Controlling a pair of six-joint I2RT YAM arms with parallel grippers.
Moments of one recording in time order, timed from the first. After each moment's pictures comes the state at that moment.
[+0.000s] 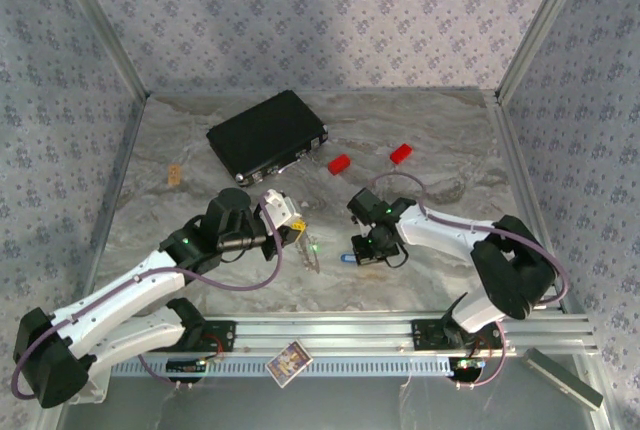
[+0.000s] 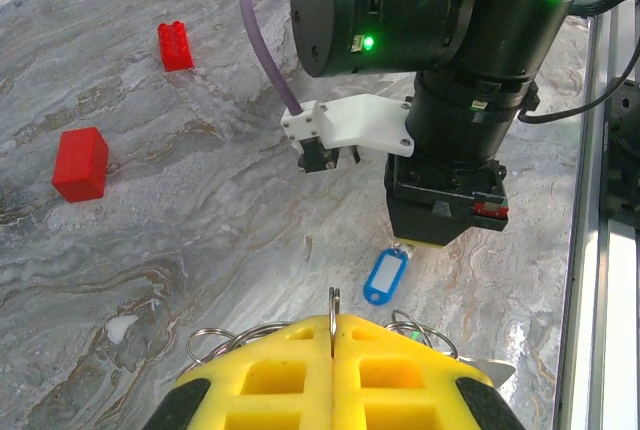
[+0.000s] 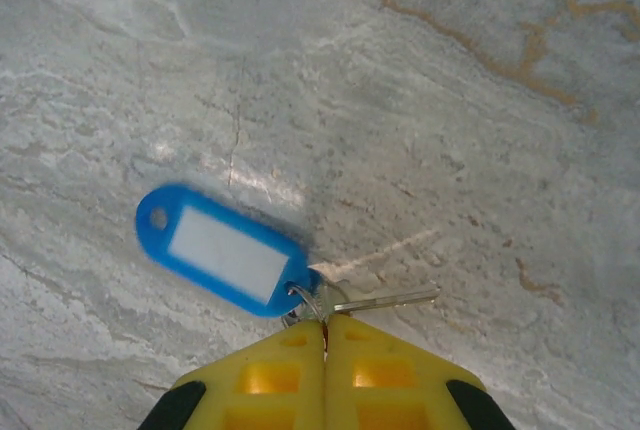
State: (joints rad) left arm -0.80 0.90 0.65 -0.24 0.33 0.13; right arm 0.75 1.52 0.82 -0.69 -0.15 0.48
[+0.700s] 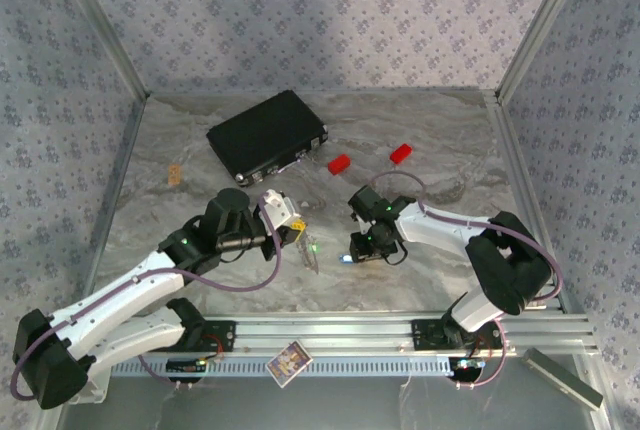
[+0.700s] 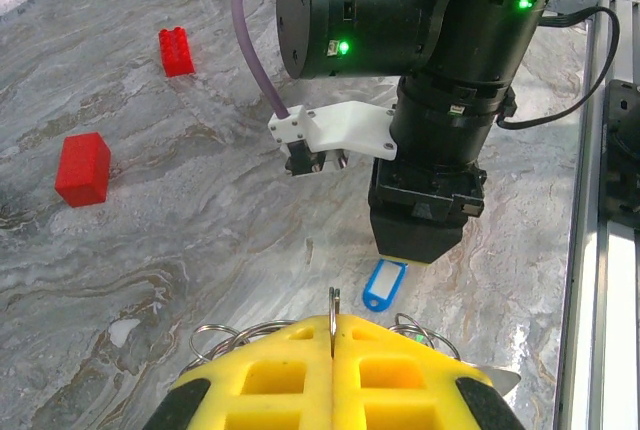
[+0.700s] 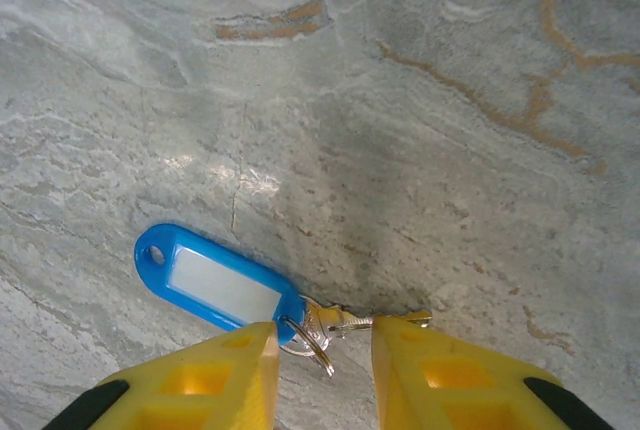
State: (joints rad) left arm -0.80 0.89 0.65 -0.24 0.33 0.14; right arm 0.73 1.54 0.82 -0.65 -0.17 0.47
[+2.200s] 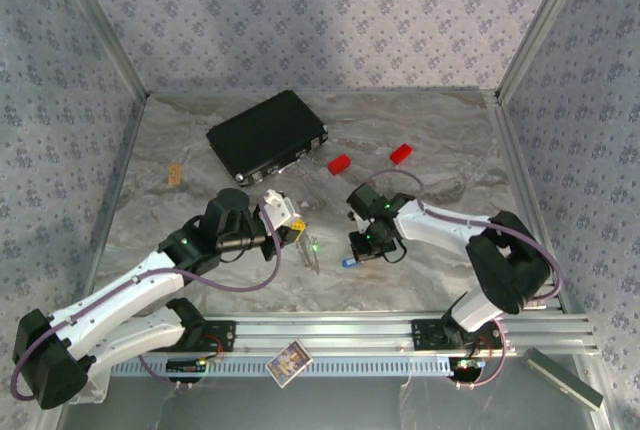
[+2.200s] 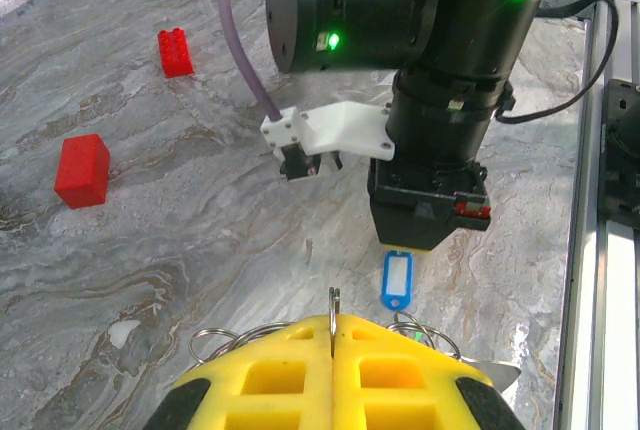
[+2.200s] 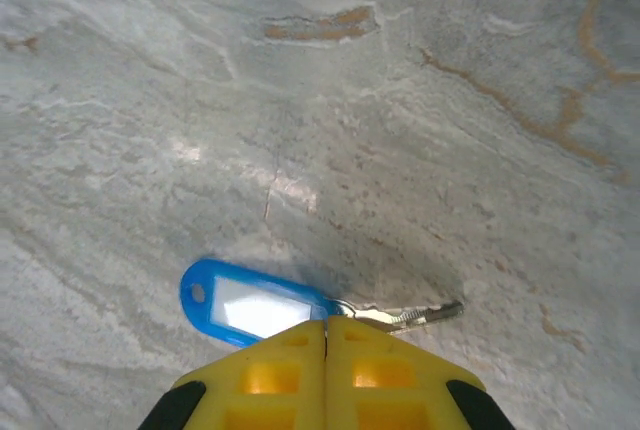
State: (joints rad) left arm -0.80 0.89 0.65 -0.24 0.33 0.14; right arm 0.73 1.52 0.86 -0.68 -0.18 0.42
